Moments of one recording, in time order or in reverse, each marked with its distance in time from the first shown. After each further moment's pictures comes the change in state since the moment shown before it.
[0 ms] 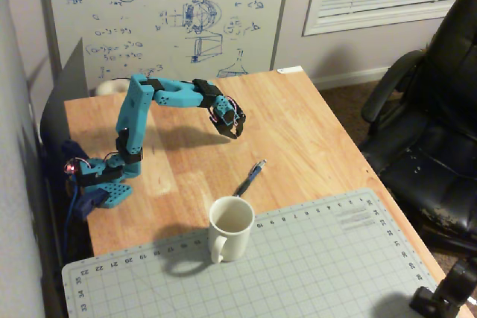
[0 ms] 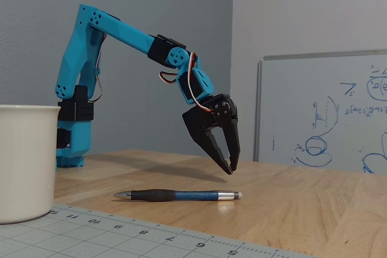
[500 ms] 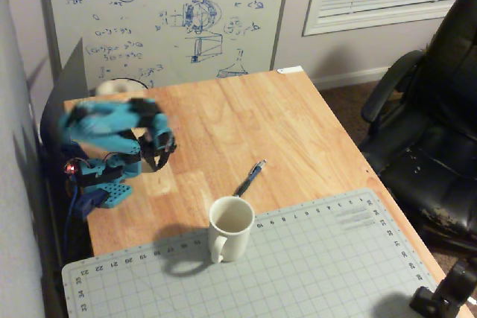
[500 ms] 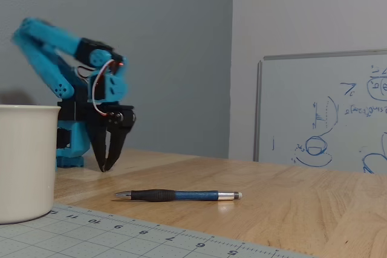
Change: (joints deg) arm 0.1 81.9 69.4 29.2 0.0
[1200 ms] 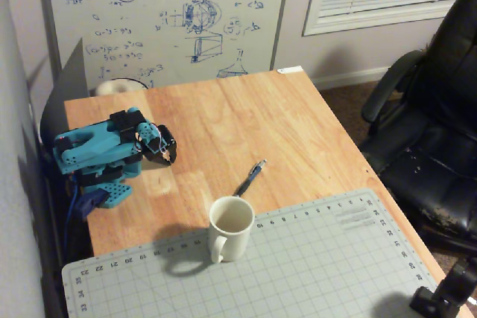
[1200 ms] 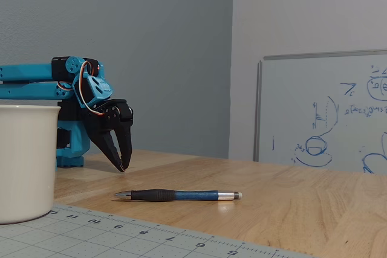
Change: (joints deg) arm -0.1 22.7 7.6 0.5 0.0
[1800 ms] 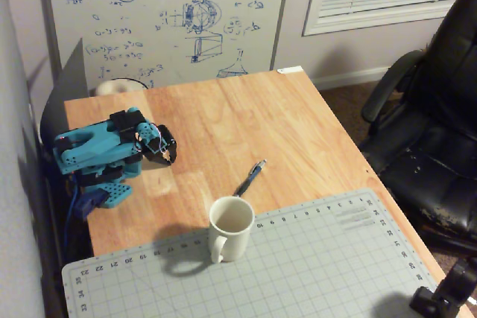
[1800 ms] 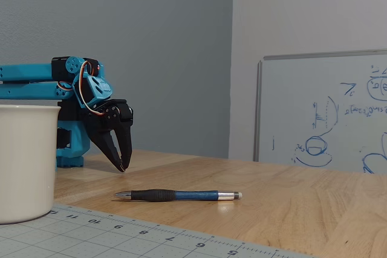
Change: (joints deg) arm 0.0 1.2 0.0 0.0 0.0
